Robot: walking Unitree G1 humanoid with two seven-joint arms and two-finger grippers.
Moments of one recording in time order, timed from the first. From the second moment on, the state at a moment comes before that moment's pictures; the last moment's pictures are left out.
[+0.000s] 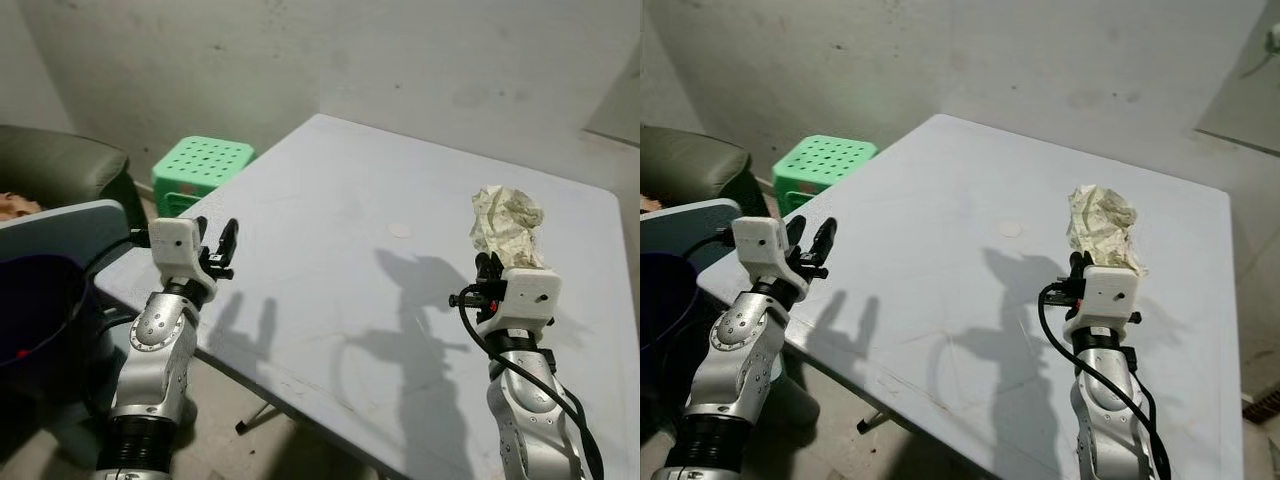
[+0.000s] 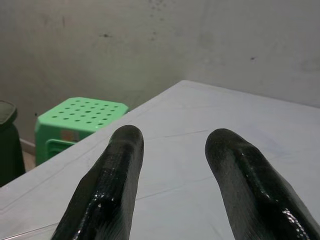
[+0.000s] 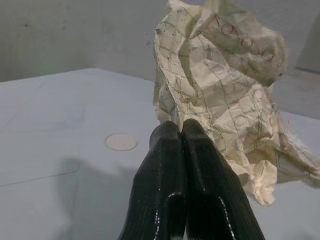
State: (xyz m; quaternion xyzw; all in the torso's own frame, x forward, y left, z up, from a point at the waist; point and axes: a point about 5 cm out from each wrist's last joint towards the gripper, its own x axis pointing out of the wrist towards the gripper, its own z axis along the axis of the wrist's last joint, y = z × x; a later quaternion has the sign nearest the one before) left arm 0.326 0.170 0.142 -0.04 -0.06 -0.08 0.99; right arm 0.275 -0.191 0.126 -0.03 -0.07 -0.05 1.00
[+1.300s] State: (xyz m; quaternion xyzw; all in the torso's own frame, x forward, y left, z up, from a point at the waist) left arm 0.335 0.181 0.147 -0.02 -0.06 -0.06 1.00; right arm 0.280 -0.192 0.132 -0.04 -0.07 -0.04 1.00
